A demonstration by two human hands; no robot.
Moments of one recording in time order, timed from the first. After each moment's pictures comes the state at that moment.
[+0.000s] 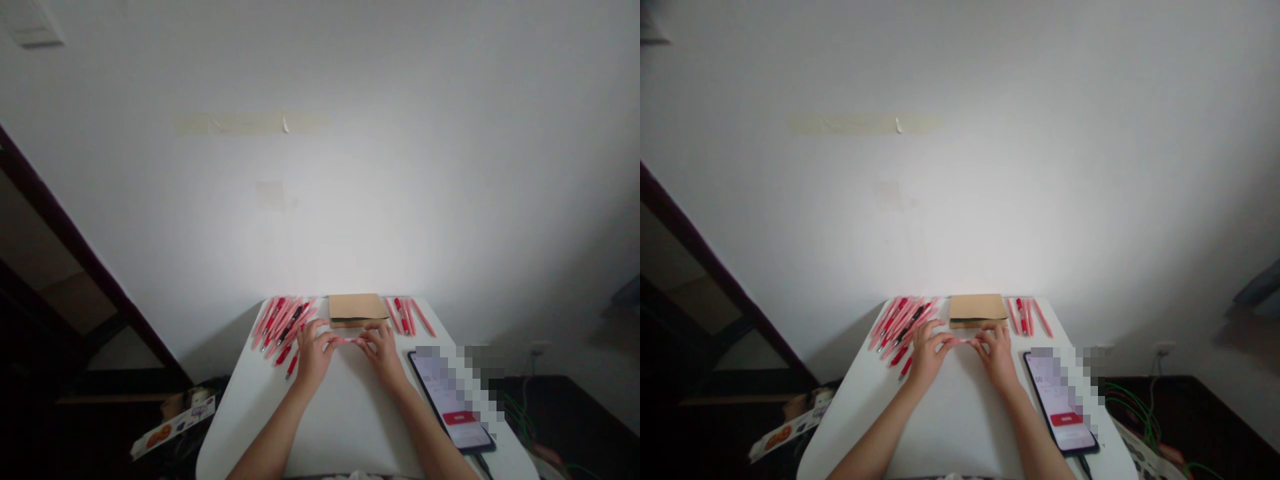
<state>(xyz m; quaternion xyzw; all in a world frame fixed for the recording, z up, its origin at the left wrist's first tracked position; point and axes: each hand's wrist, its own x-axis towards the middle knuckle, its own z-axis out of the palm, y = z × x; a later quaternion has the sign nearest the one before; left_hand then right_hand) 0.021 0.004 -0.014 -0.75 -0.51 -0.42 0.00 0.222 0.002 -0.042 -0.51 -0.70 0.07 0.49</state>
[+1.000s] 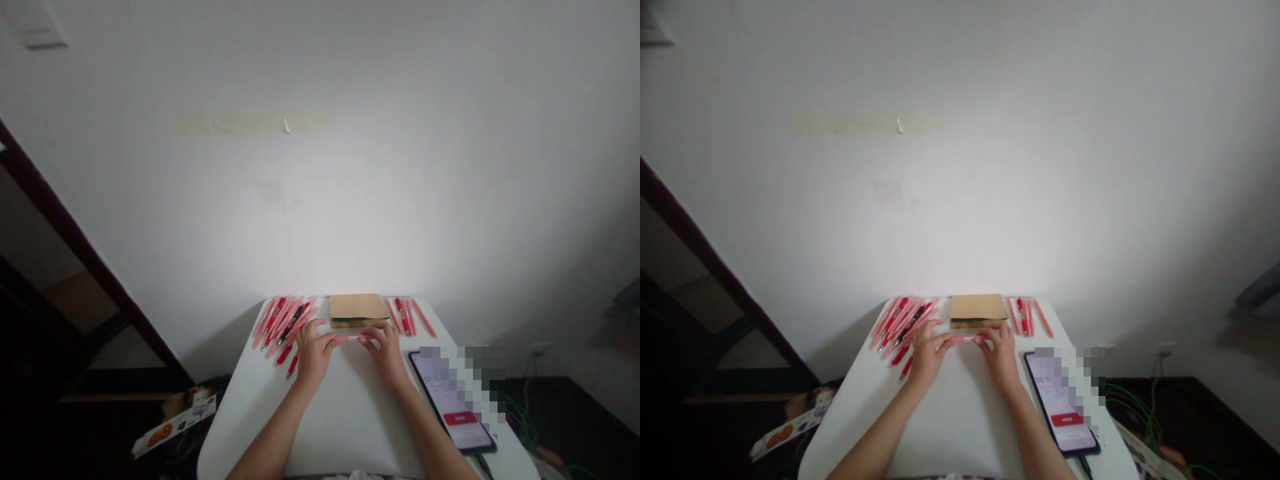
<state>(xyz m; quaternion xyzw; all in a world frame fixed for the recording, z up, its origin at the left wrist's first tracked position) 0.020 0.008 -0.021 -0.74 -0.54 -0.41 0.03 0.224 0.001 -0.034 -0.53 -0.67 0.07 0.51</state>
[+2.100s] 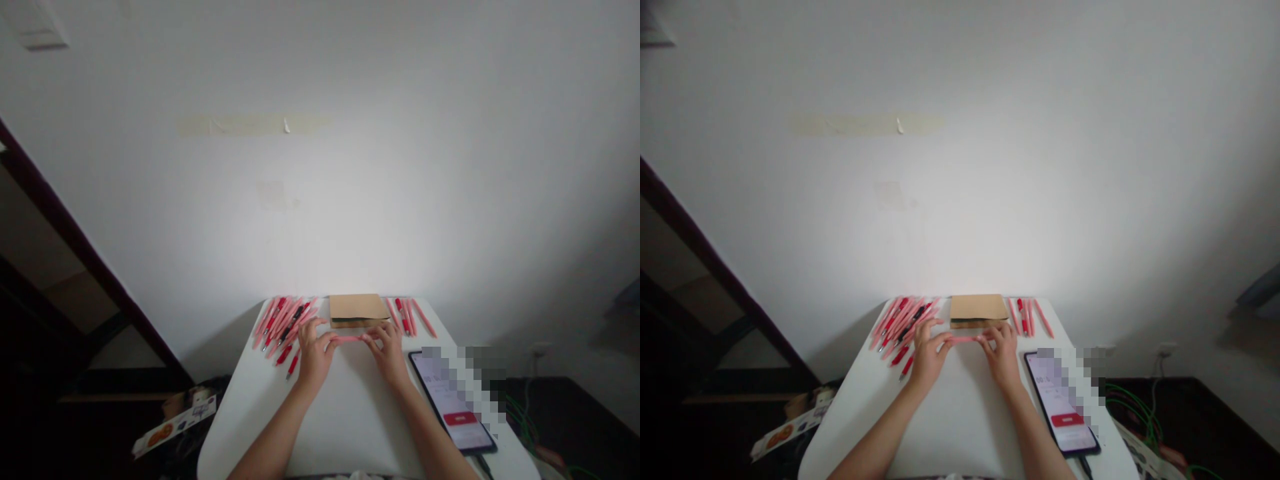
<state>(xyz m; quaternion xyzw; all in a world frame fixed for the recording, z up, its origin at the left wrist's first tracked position) 0.021 0.004 -0.015 -0.74 -0.50 -0.45 0.05 0.225 0.003 -0.037 -0.54 -0.65 0.06 0.53</state>
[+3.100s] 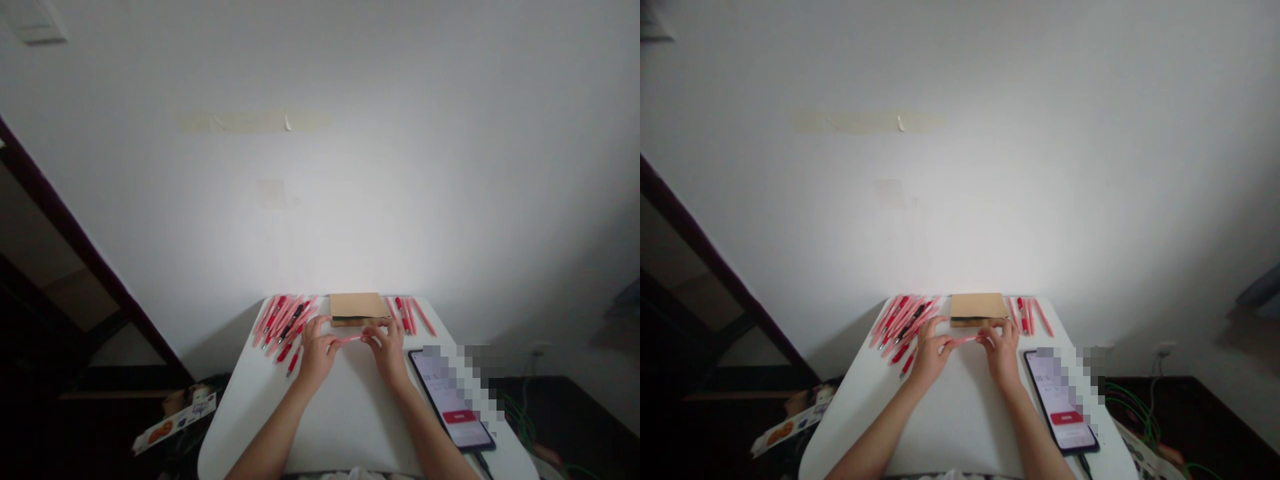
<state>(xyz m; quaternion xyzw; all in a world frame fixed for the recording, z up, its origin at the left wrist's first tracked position) 0.025 0.002 -0.007 -0.77 -0.50 -0.41 -0.03 0.224 0.005 -0.037 -0.51 -0.67 -0.04 0.54</state>
